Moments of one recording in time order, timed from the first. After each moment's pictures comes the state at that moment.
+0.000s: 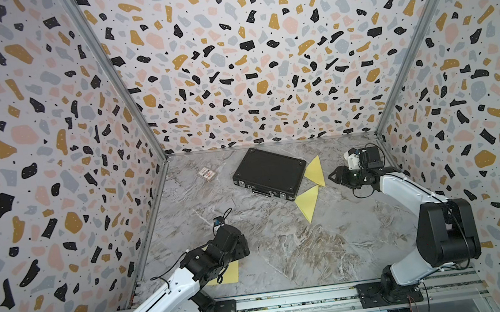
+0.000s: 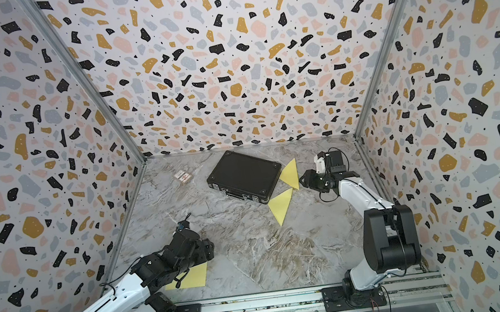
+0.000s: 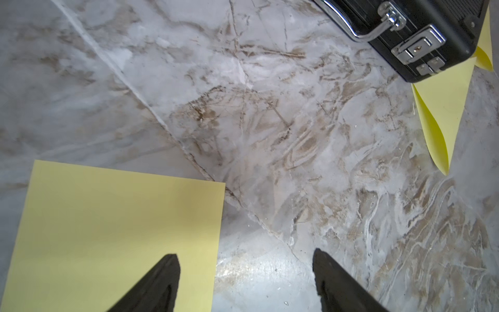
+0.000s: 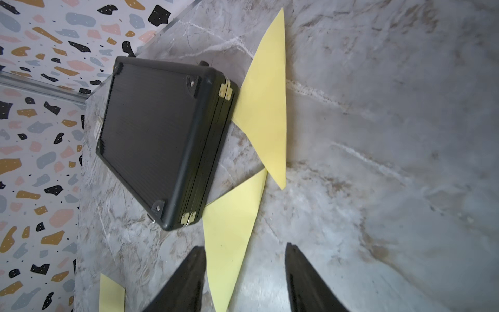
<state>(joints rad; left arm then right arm) -0.68 0.80 0.49 -0.68 -0.20 -0.81 0.07 1.48 0.99 -0.37 -0.45 0.41</state>
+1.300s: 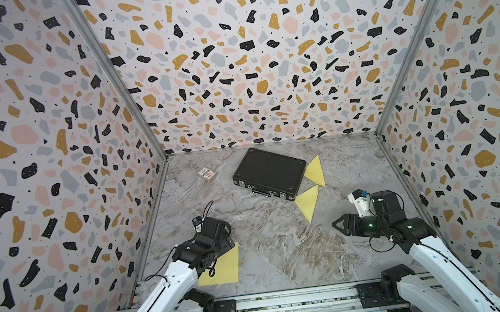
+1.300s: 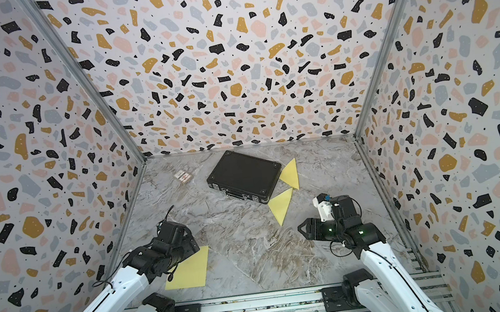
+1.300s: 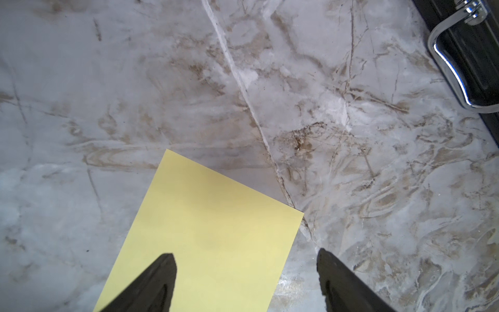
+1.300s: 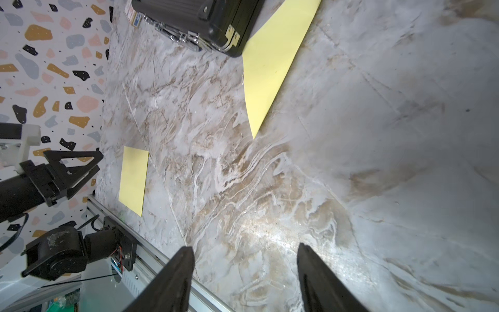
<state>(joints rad) -0.43 0.87 0.56 -0.82 -0.21 -0.83 0.28 0.76 0.57 -0.71 -0.50 0.41</state>
